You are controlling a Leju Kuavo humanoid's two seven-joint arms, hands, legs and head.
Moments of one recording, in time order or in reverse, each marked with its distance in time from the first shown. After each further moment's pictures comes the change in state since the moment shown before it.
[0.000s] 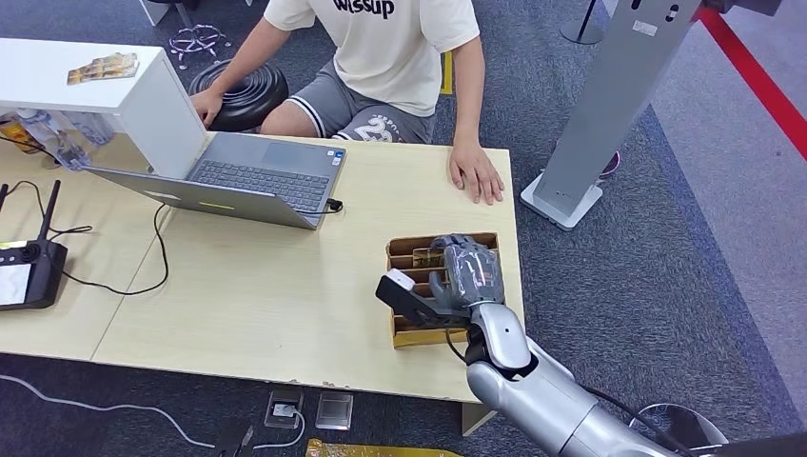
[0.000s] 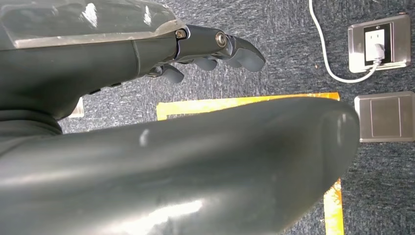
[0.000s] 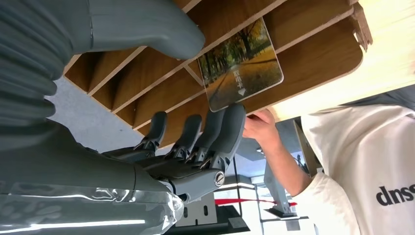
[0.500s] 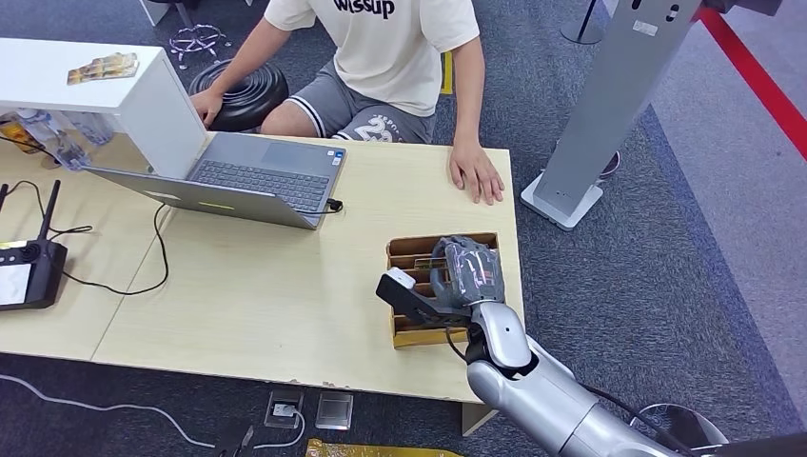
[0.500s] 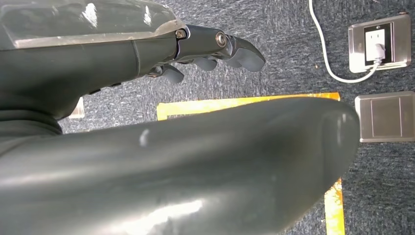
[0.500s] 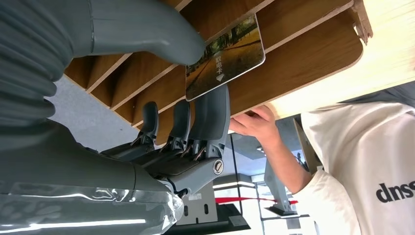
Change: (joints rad) left arm 0.000 0.000 0.000 0.000 -0.004 0.000 0.002; right arm -0.004 0.000 0.000 0.001 0.001 -0.004 0.000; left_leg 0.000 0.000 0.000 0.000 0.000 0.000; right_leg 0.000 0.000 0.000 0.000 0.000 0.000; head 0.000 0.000
